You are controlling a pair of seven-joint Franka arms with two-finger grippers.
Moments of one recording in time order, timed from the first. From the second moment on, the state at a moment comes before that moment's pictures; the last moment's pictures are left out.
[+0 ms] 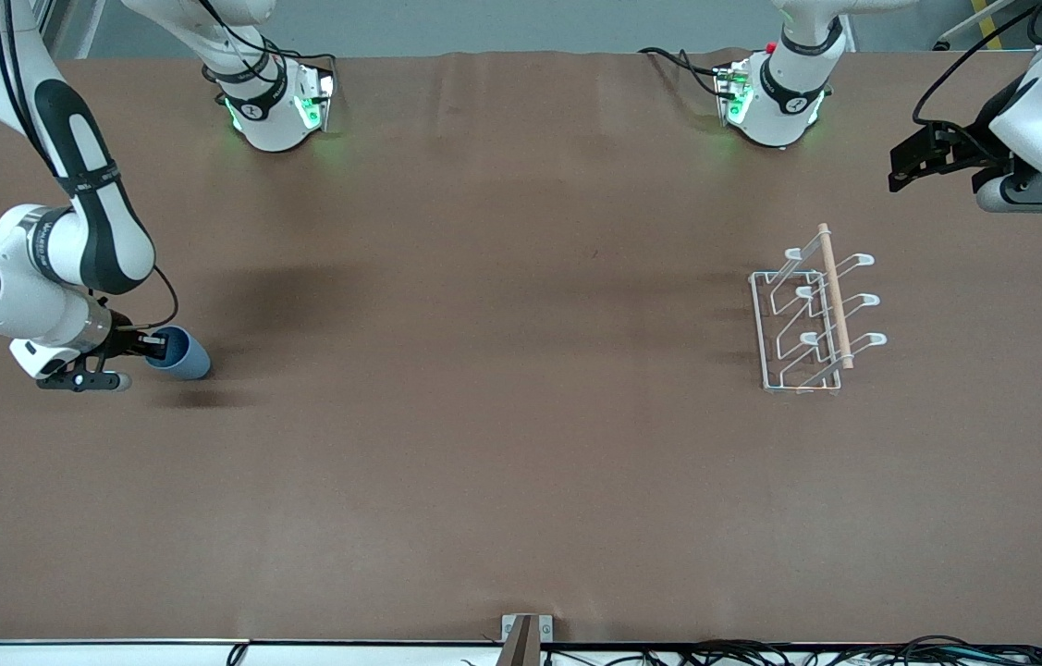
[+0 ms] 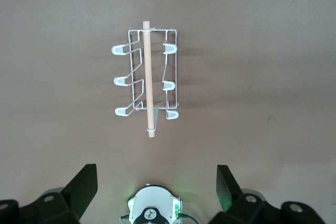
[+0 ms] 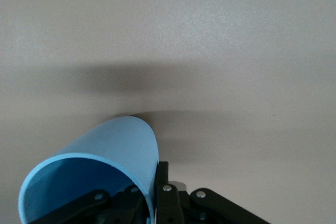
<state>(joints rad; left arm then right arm) 0.02 -0.08 -0.14 -1.59 -0.04 1.37 -0.09 -0.14 0.34 -0.07 -2.10 0.00 2.35 -0.19</state>
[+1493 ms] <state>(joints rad) -0.06 0.05 -0.52 -1.46 -0.18 1.55 -0.01 0.31 0.16 -0.01 -1.99 0.87 2.07 -0.24</state>
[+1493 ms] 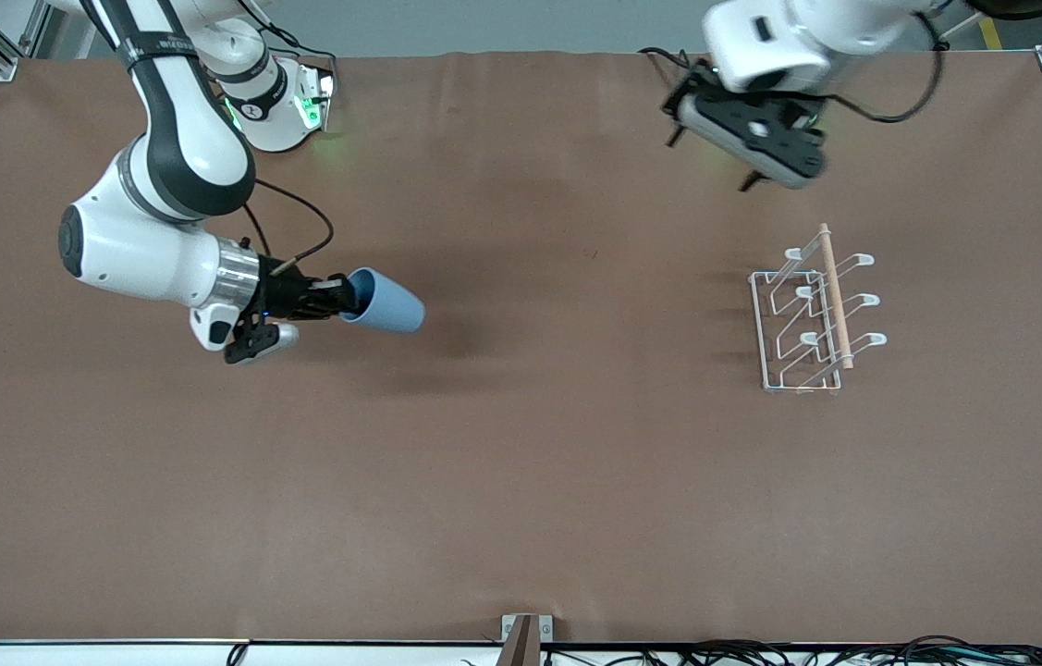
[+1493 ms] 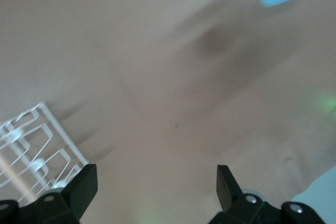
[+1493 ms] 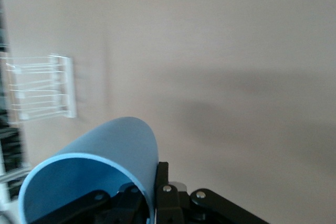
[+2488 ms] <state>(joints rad) -0.24 0.17 -0.58 -1.46 -0.18 1.79 0.18 0.37 0.29 -0.01 -1.81 1.23 1.65 -0.24</state>
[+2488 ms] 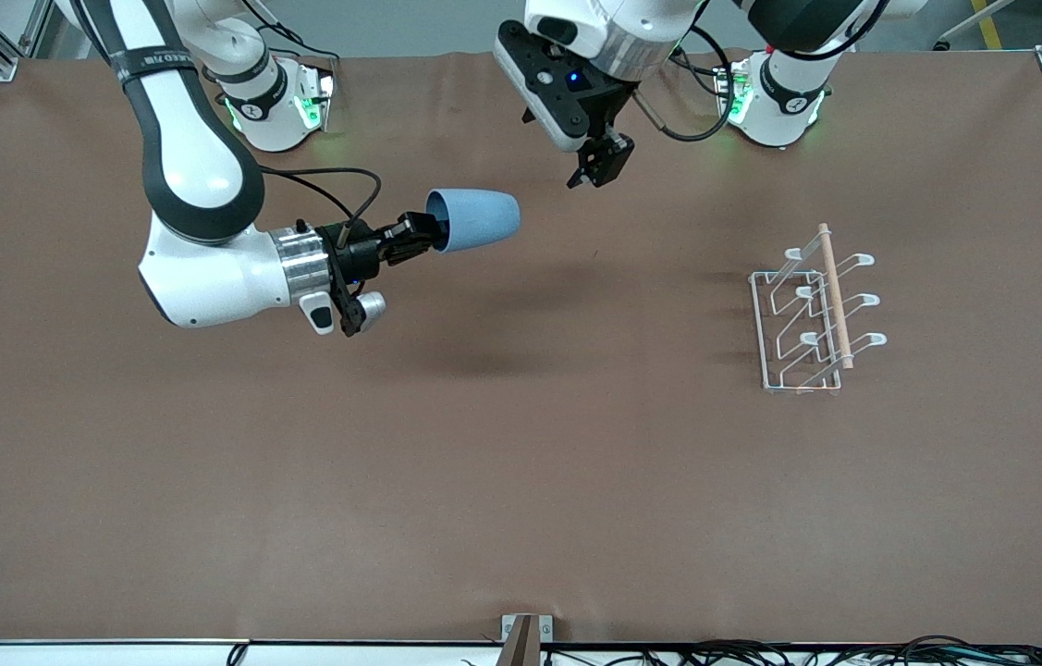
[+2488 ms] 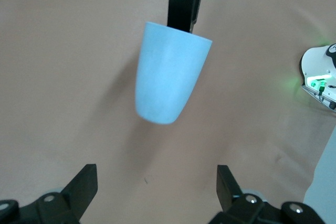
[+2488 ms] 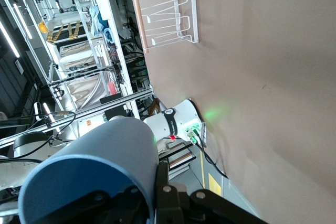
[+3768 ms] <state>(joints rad) -0.34 0.32 -0.58 -1.46 0.00 1.94 0.19 0.41 0.30 -0.01 -1.78 1.26 1.65 -0.24</state>
